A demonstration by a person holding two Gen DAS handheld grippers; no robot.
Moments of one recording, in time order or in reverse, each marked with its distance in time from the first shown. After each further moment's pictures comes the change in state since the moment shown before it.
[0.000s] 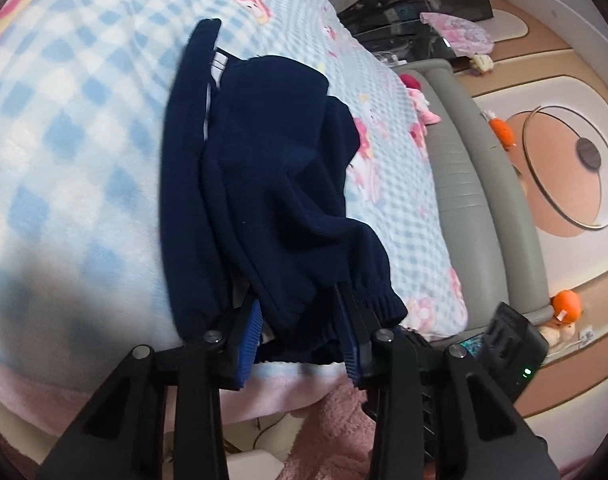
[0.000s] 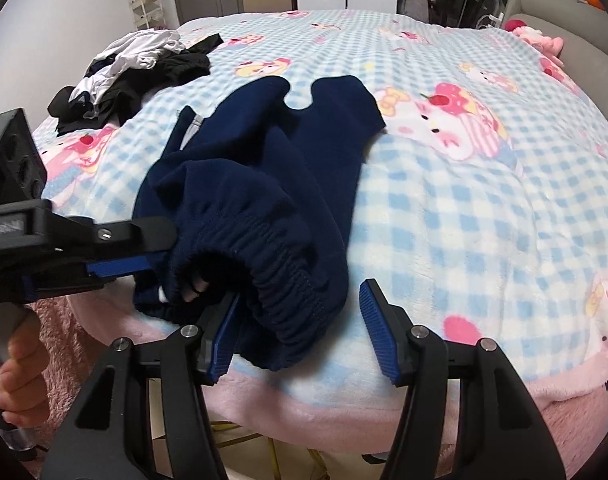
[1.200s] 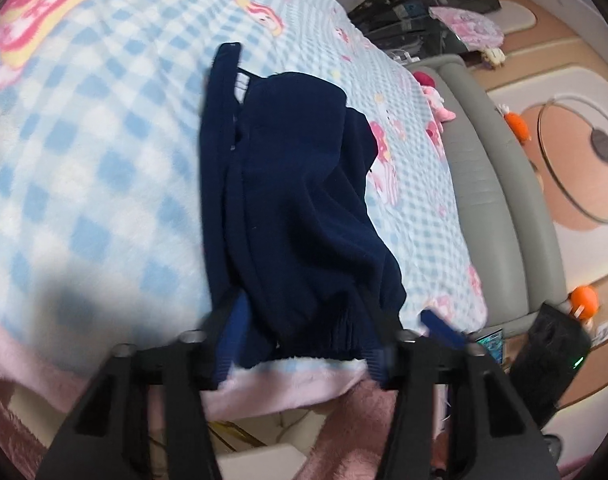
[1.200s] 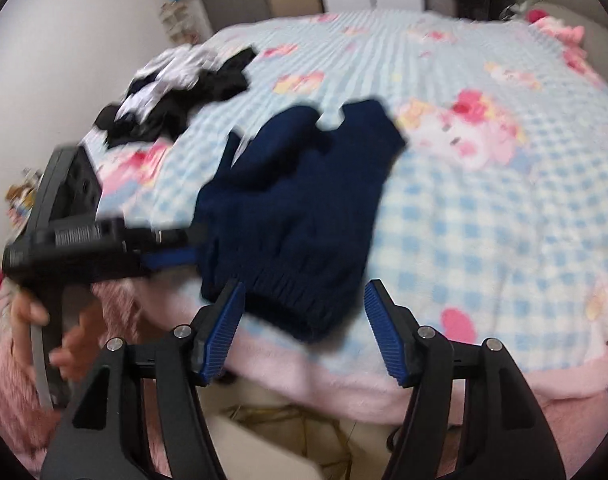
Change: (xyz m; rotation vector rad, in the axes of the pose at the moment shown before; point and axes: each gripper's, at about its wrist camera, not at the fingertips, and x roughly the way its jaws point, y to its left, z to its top) left arm -0.018 -0.004 0.014 0.058 -0.002 0.121; right arm -0.044 -0.005 0.016 0.025 -0.029 0.136
